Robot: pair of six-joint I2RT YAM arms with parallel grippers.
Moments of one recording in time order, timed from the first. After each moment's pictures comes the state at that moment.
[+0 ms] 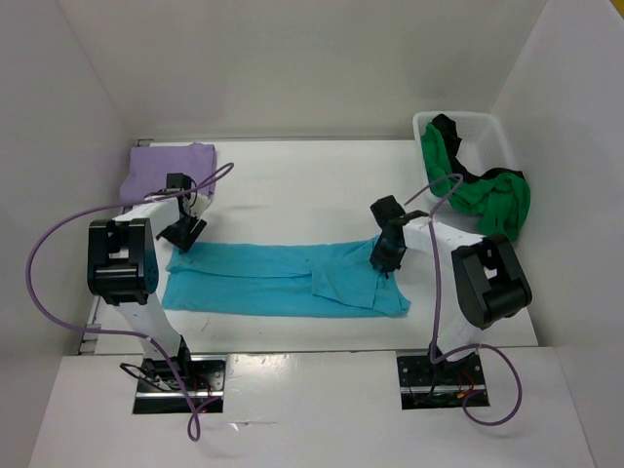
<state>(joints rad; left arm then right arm) 0.08 1.82 1.15 -0.56 -0.31 0.54 0.37 1.63 0.92 -0.59 0.13 0.86</state>
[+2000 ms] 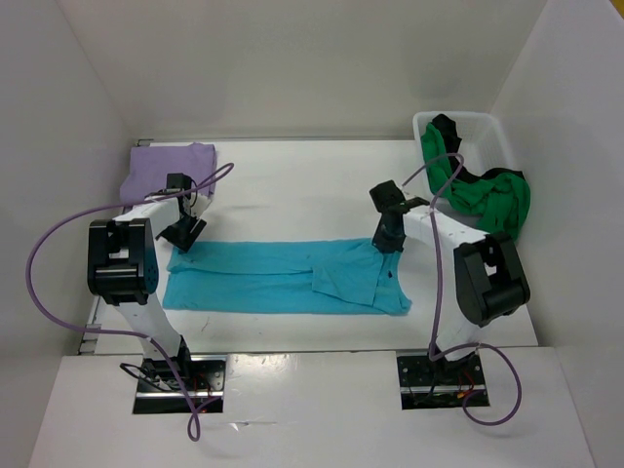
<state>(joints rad) 0.08 1.82 1.14 -0.56 -0.32 0.53 0.36 1.65 1.06 -0.62 0.24 0.74</state>
